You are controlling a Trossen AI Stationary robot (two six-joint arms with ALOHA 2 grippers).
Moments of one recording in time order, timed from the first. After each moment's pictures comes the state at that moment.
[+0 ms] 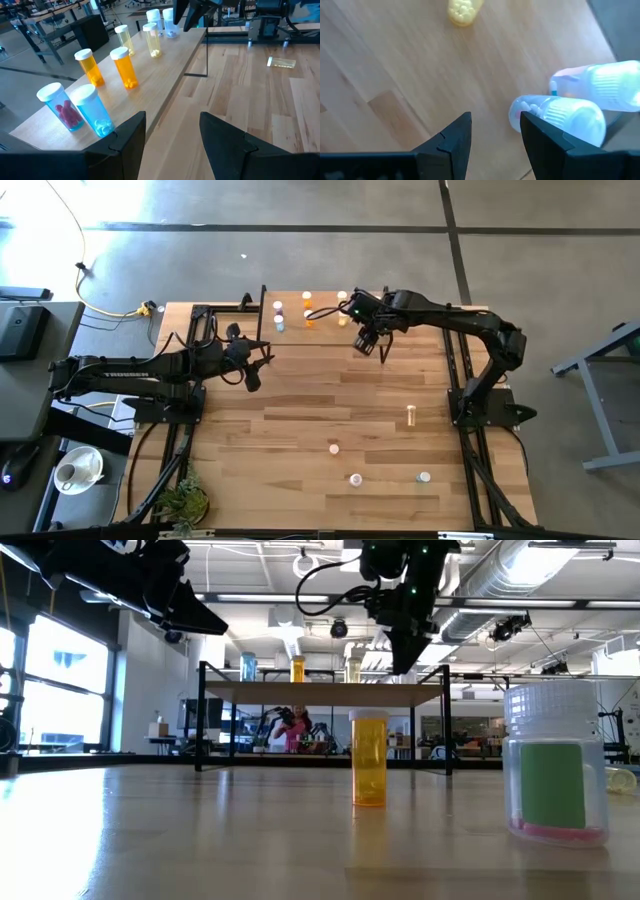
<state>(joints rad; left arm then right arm) 0.29 0.78 0.45 0.03 -0.31 0.11 -0.39 1.69 1.54 -1.06 0.31 0.09</state>
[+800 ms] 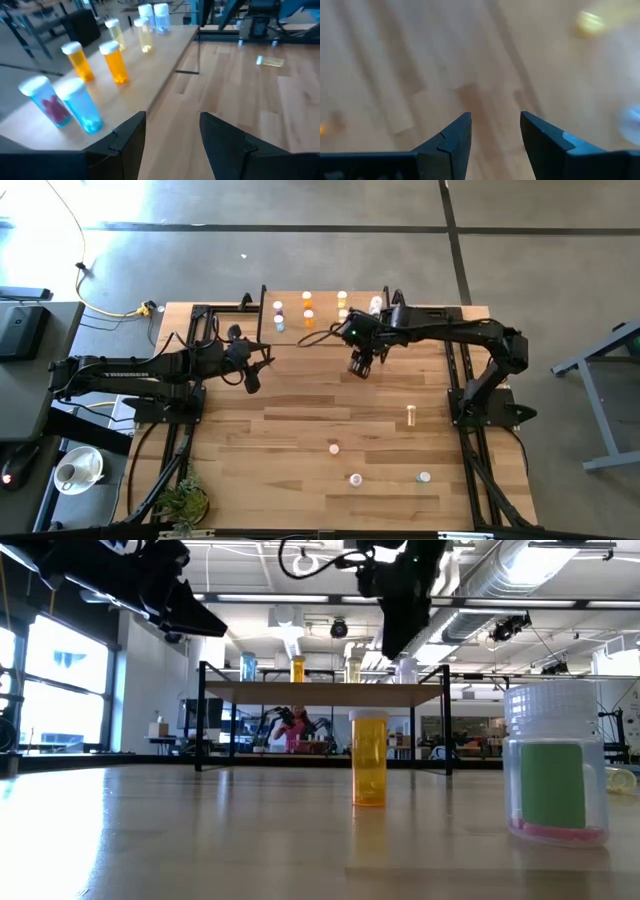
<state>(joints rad) 0.29 0.78 0.45 0.01 -0.27 0.08 -0.23 1.66 1.54 -1.04 0.11 0.11</state>
